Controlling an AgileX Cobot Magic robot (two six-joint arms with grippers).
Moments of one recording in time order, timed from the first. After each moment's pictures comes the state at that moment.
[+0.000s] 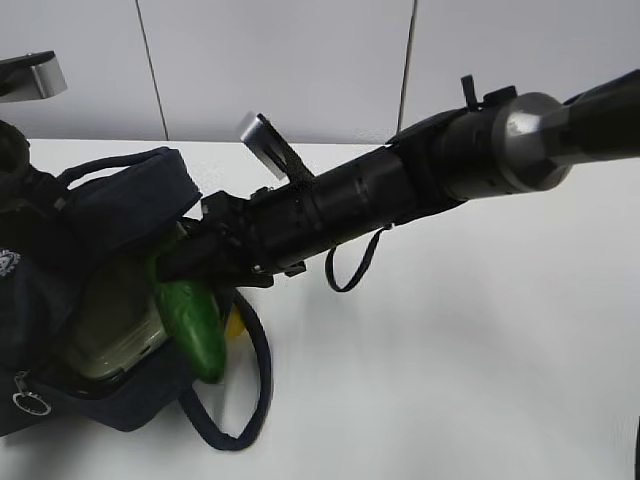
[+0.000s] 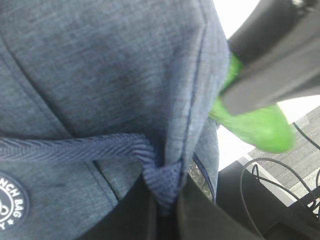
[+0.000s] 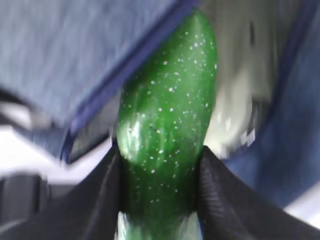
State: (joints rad) left arm -0.20 1.48 -1.10 -0.43 1.05 0.37; right arm 0.47 2.12 -1.41 1.47 0.98 -0.94
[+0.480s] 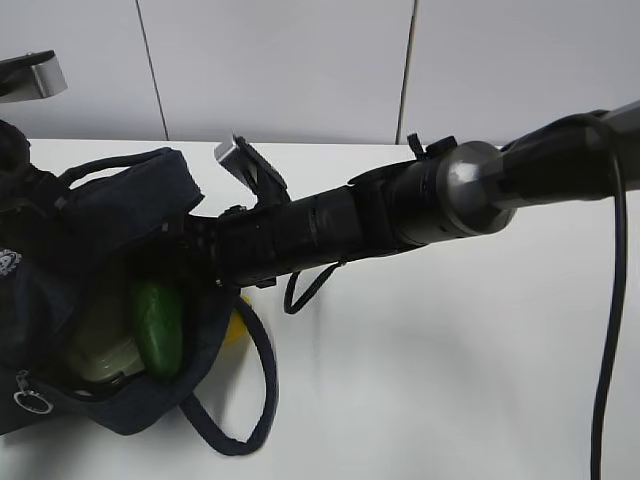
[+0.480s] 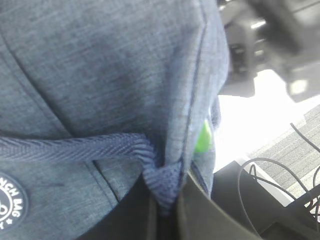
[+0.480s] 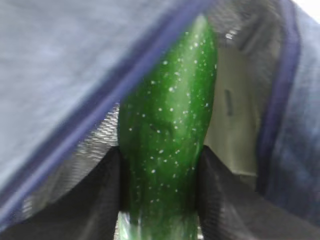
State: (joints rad) left arm -0.20 1.48 -1.10 -0.44 1.06 0.37; right arm 0.56 2.20 -1.40 1.79 0.78 -1.15
